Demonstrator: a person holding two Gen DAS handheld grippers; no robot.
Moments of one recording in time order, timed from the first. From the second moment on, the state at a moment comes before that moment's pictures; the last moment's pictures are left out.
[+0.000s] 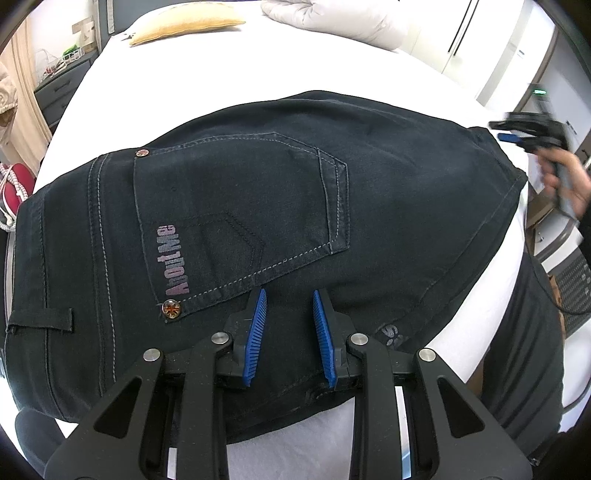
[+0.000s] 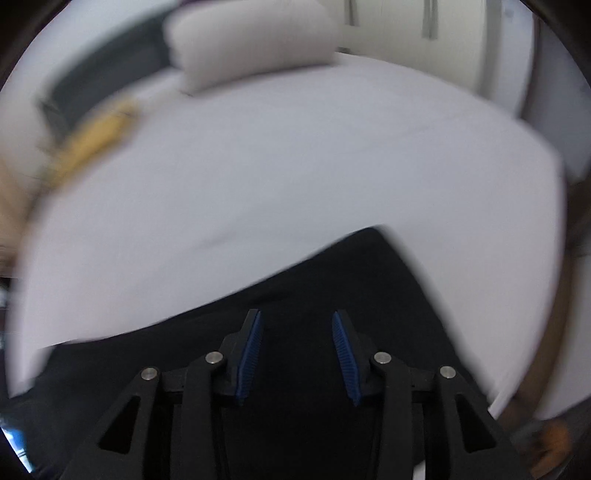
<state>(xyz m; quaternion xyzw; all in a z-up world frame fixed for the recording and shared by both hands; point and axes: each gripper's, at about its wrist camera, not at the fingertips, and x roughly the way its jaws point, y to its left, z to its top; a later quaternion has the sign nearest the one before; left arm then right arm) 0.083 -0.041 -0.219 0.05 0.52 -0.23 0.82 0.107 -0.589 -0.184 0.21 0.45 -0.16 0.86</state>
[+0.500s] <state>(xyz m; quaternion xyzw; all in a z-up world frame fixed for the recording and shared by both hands) 0.073 -0.023 -0.211 0.03 0.53 -0.23 0.82 0.037 -0.398 -0.253 0.53 0.46 0.11 0.71</state>
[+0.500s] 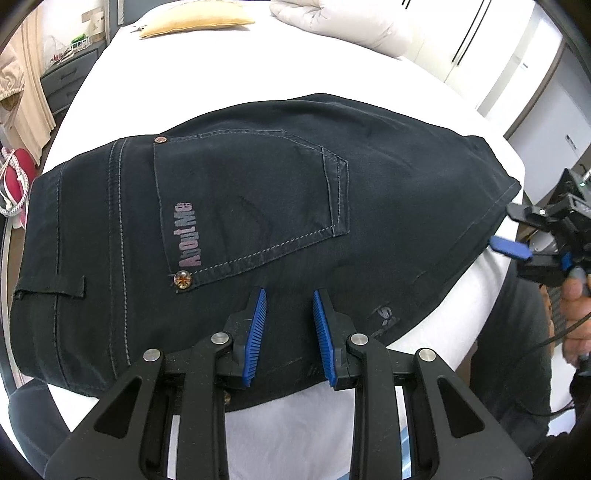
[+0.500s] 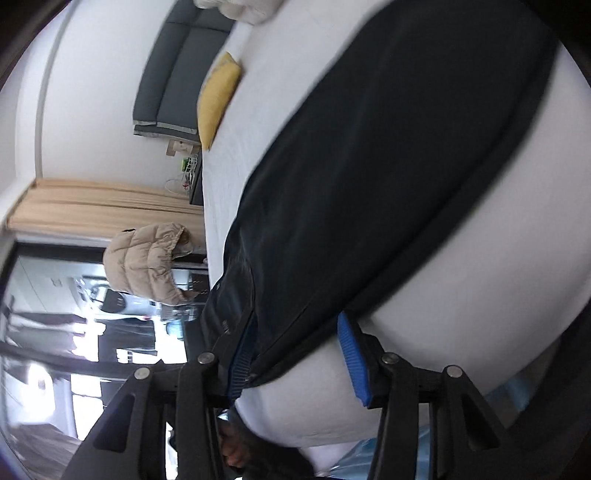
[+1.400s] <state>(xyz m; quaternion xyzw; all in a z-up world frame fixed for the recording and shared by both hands) 0.067 -0.017 -0.208 0.03 0.53 -0.24 0.81 -0.026 -0.386 -0.291 0.59 0.44 0.07 0.67</state>
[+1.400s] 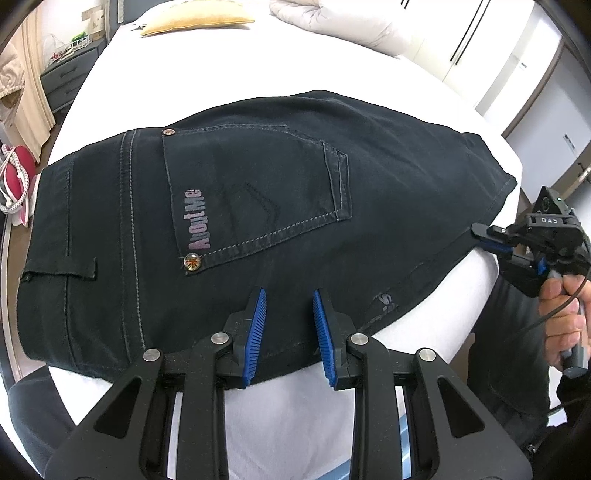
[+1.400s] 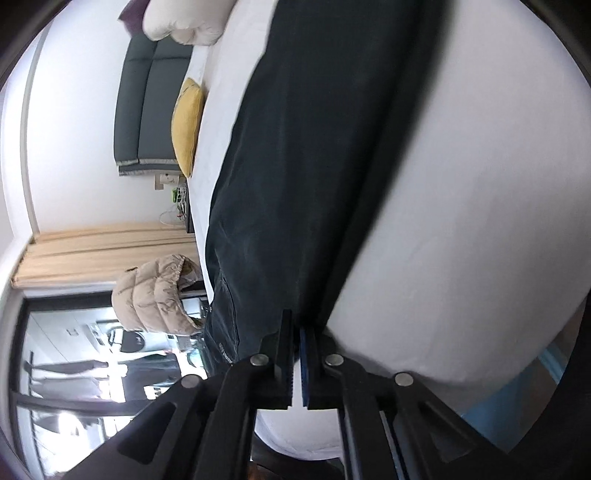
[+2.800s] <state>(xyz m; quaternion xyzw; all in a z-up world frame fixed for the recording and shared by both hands) 0.062 0.002 -0.206 0.01 0.53 -0.25 0.81 0.012 -0.308 -0.294 0.52 0.50 0.14 0.67</state>
